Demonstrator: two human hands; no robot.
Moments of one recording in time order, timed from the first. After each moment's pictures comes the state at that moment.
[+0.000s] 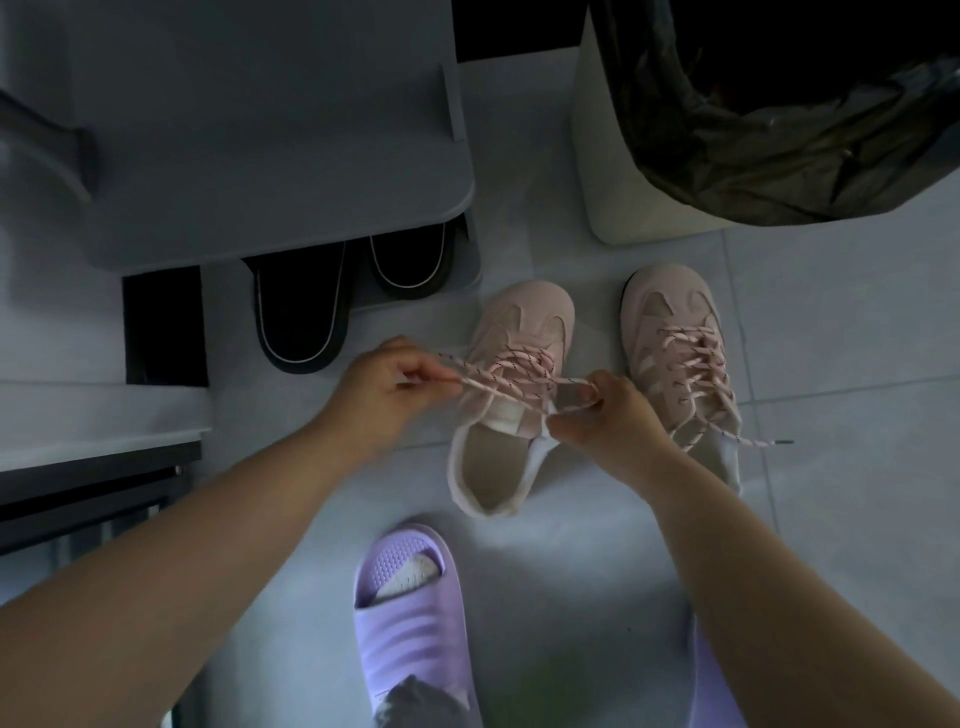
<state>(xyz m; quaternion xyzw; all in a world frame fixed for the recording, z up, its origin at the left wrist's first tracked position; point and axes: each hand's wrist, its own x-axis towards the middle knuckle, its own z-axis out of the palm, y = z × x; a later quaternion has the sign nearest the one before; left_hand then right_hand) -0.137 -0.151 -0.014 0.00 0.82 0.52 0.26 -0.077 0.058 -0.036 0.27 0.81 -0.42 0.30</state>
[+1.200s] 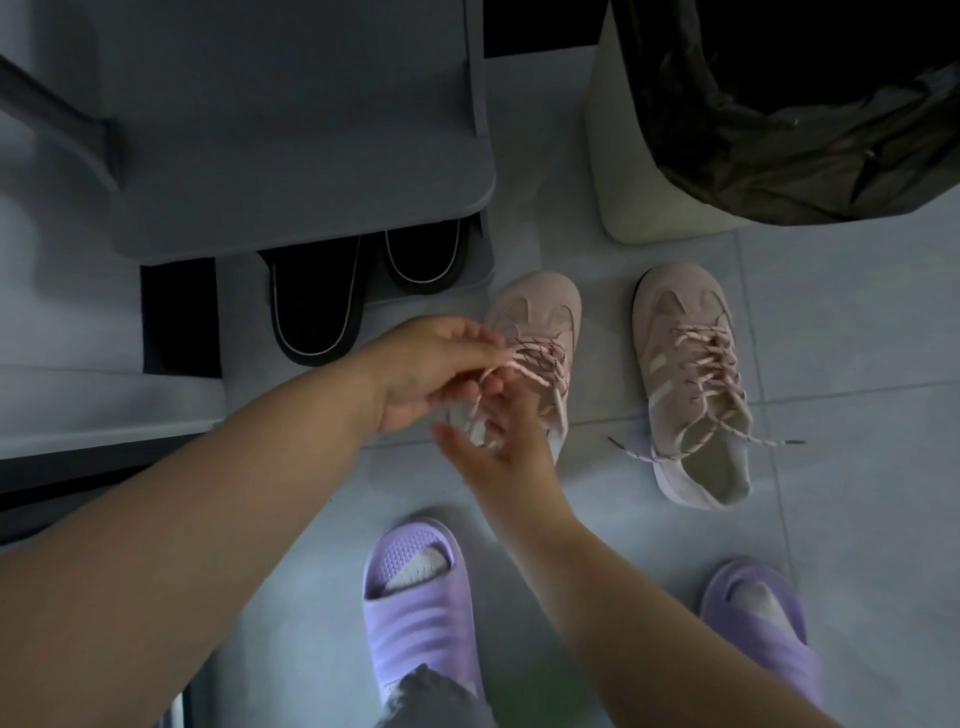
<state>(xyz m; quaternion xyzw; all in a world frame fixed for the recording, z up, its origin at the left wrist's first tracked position) -0.164 -0.123 0.021 -0.17 0.62 0.59 0.49 -0.056 -0.050 -0.007 0.25 0.64 -0.71 0.14</state>
